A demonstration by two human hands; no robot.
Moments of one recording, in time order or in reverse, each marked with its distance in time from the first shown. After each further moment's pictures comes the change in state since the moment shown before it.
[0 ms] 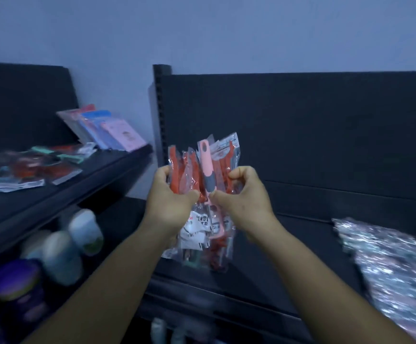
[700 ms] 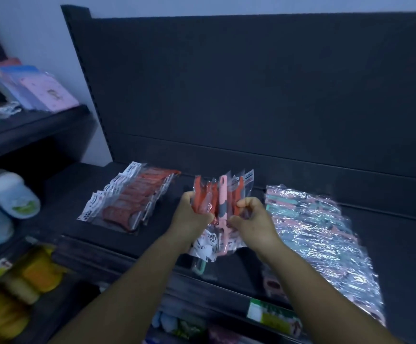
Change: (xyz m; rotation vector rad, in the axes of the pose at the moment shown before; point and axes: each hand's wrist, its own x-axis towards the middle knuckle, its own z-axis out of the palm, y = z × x) left_hand -0.052 -0.102 0.218 0.192 -0.242 -0.305; right_hand -0.013 0.145 -0.204 -0.181 -0.082 0.395
